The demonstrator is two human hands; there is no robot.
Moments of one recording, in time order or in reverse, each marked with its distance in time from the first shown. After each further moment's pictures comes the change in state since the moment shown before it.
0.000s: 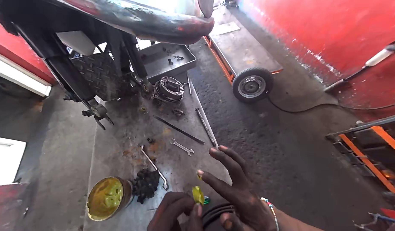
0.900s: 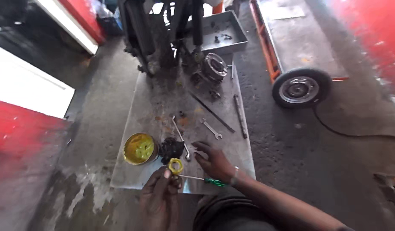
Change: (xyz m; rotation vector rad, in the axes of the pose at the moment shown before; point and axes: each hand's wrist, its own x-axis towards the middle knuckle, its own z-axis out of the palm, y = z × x) left_hand -0.033 -0.013 -0.045 -0.599 0.775 -0.364; right_hand 0.024 0.029 0.122 0.262 -0.522 0.403
